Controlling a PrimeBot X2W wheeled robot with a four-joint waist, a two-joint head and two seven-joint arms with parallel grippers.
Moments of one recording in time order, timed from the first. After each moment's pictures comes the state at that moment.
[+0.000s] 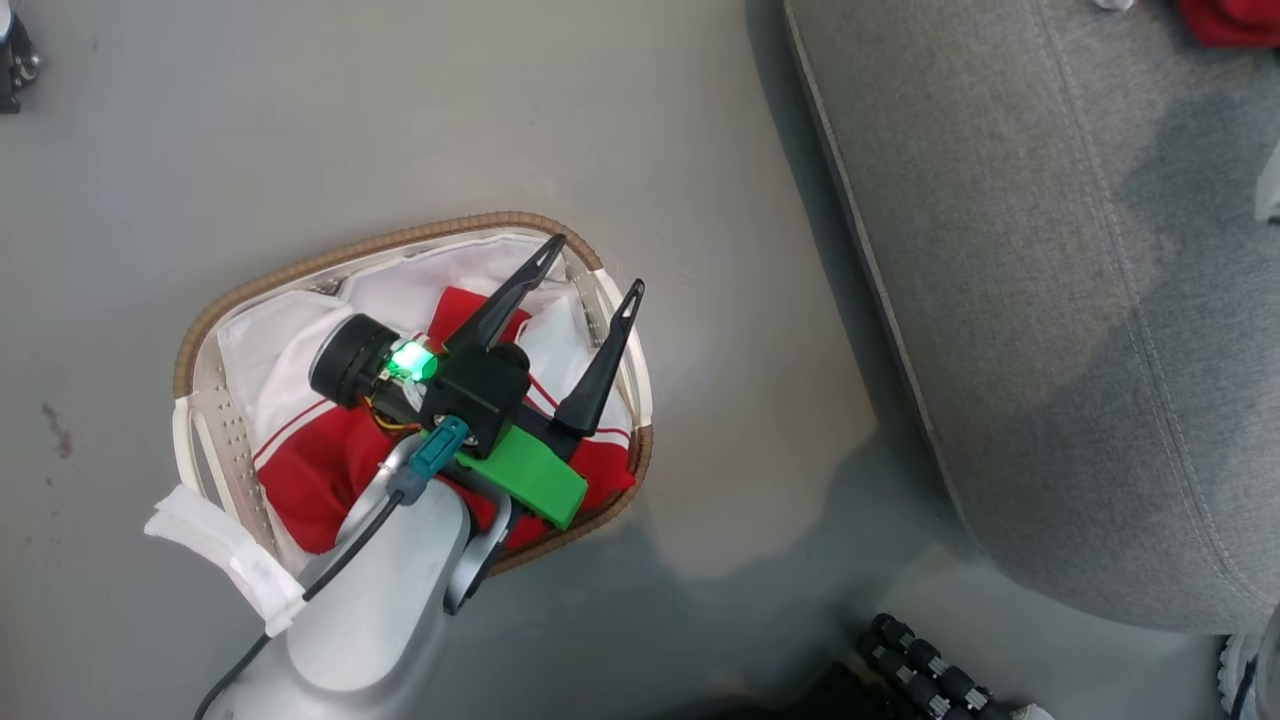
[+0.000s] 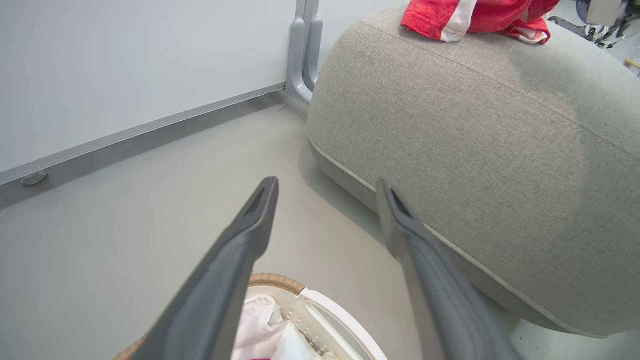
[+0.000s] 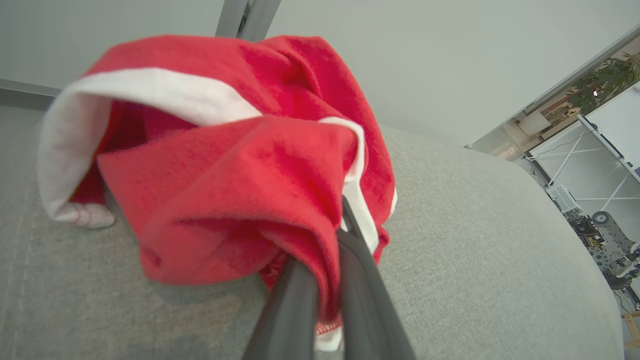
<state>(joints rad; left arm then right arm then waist) -0.55 0.18 -0.61 0.33 -0.24 -0.13 -0.26 -0.93 -0.25 -0.43 0.72 -0.35 0.13 -0.26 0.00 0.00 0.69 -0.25</state>
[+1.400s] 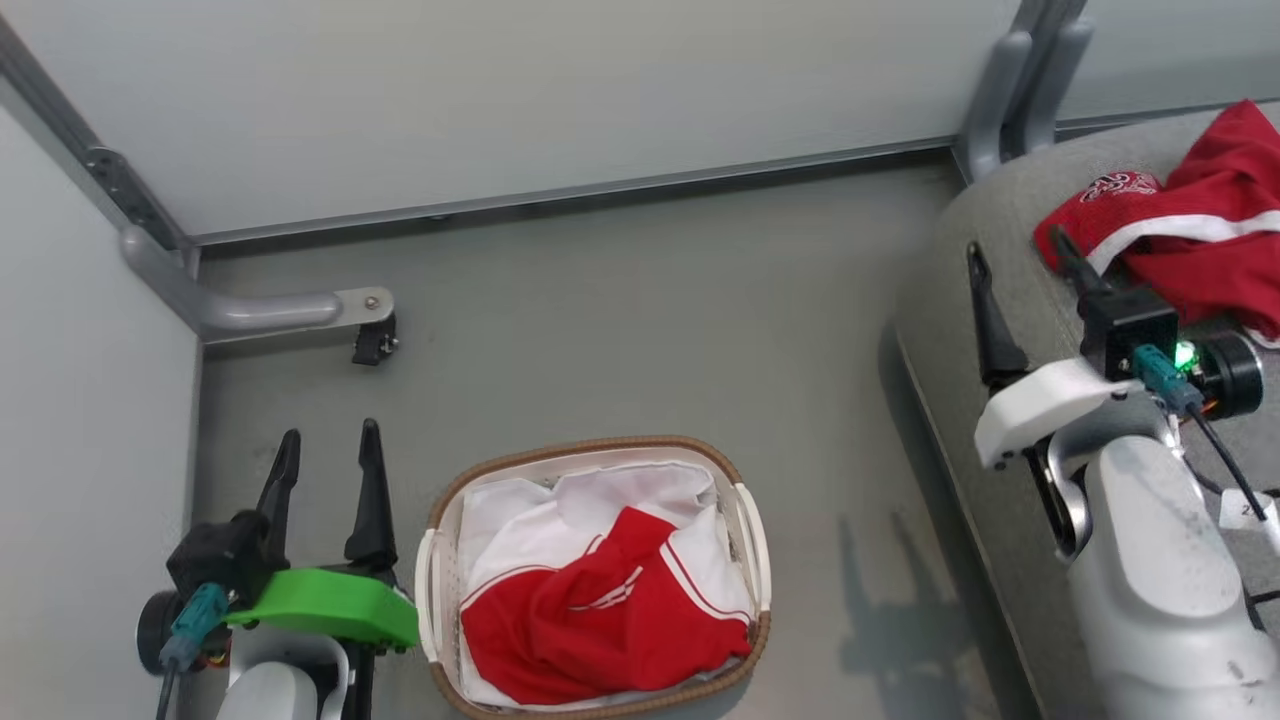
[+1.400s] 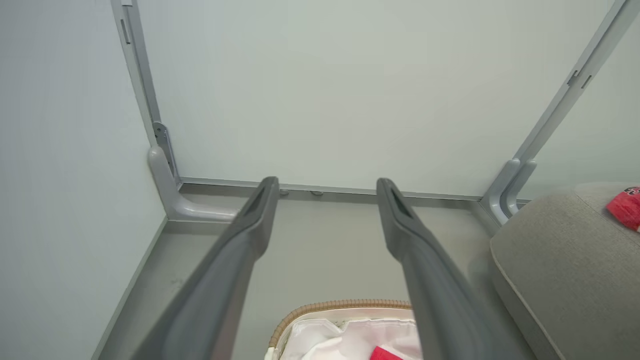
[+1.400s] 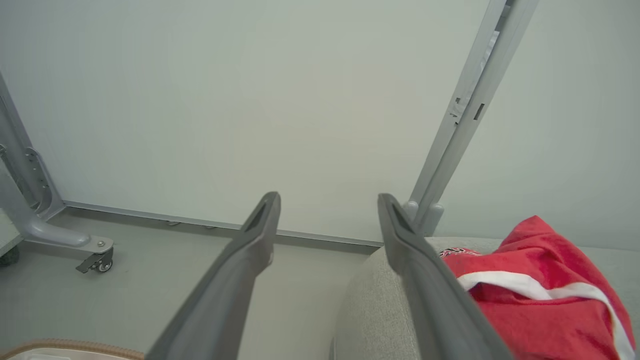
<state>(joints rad) -0.16 0.06 -0.07 0.33 -0.30 -0.11 -0.26 -0.52 -0.08 -0.07 0.51 -0.08 0.13 -0.26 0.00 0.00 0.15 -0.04</state>
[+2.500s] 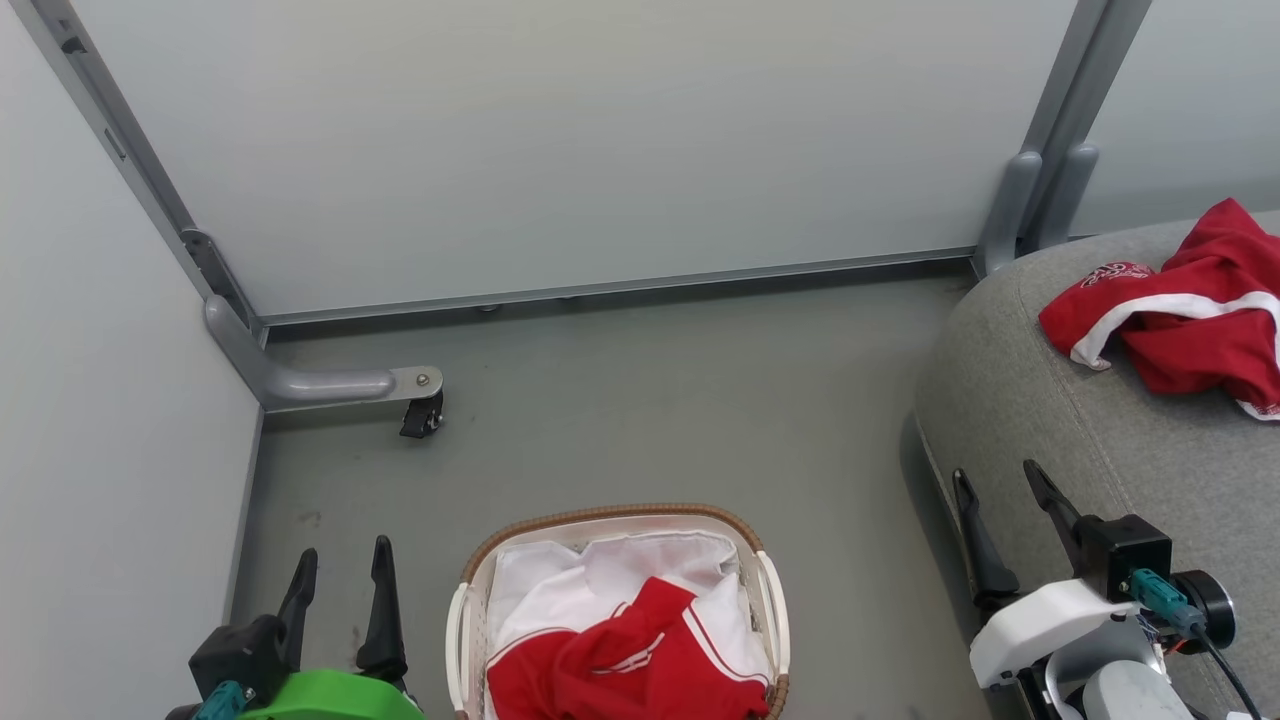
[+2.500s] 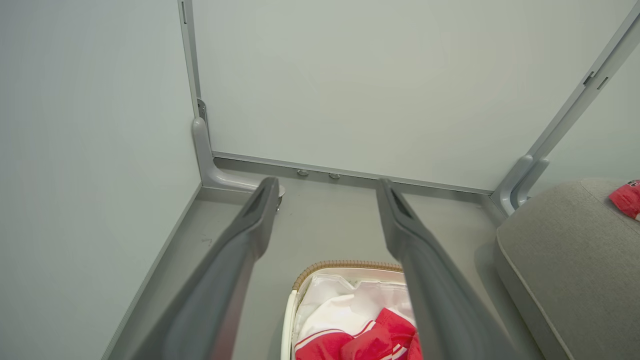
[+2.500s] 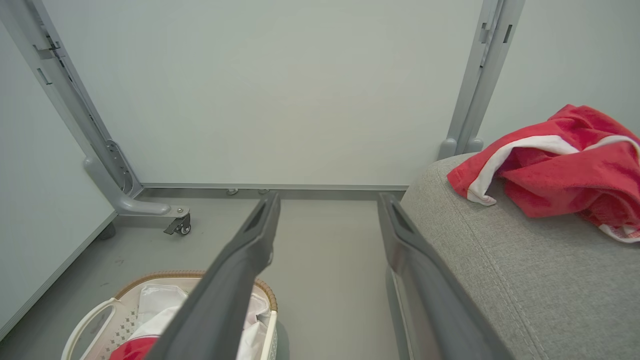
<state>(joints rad) 0.00 0.05 -0.05 0.36 -0.31 -0.12 -0.26 -0.11 -0.05 -0.02 0.35 0.10 0.13 -0.26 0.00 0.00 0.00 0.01</state>
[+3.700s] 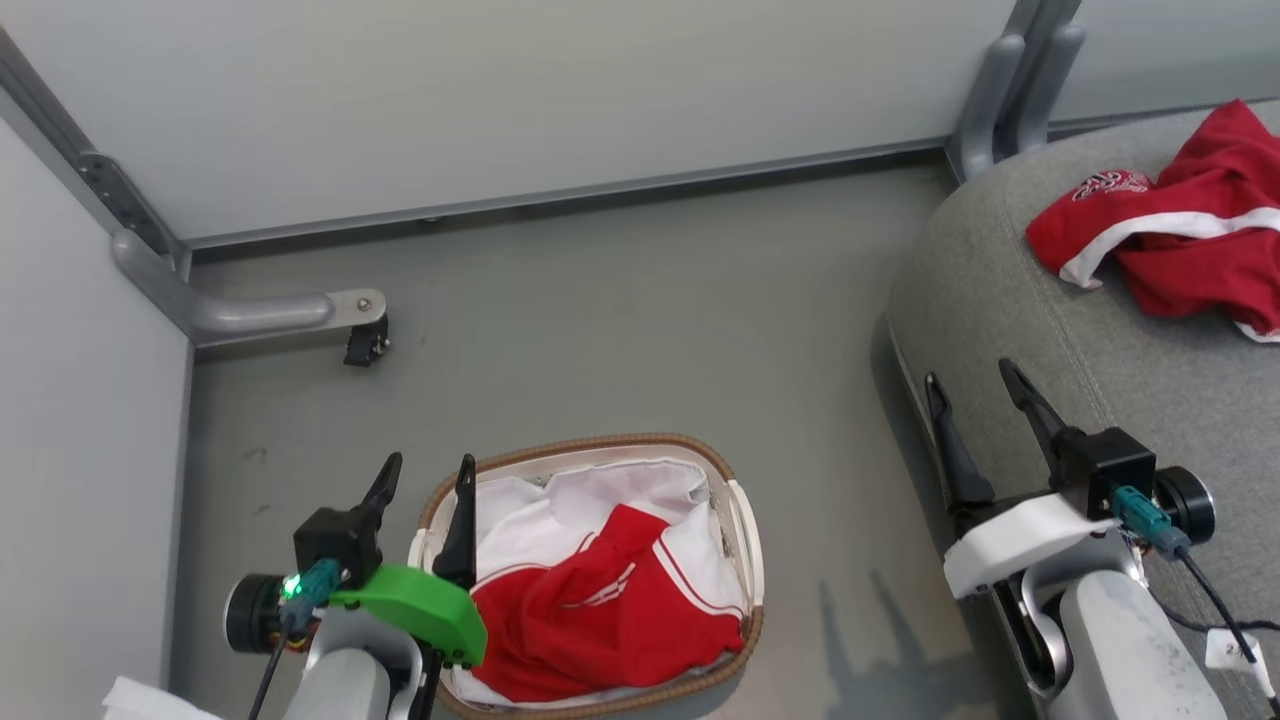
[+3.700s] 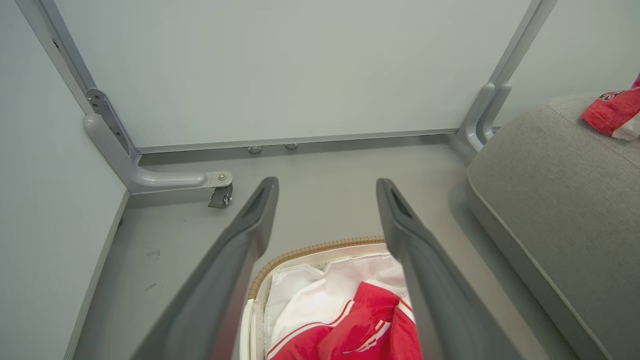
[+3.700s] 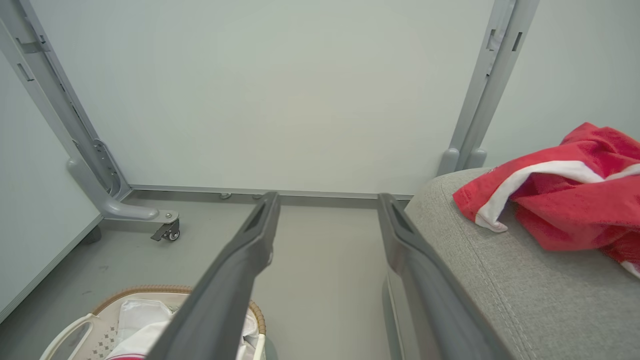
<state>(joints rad) -0.22 0.05 -0.19 0.54 -0.24 -0.13 -0.26 -0.23 -0.05 0.02 0.32 0.07 0.13 -0.26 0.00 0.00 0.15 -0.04</state>
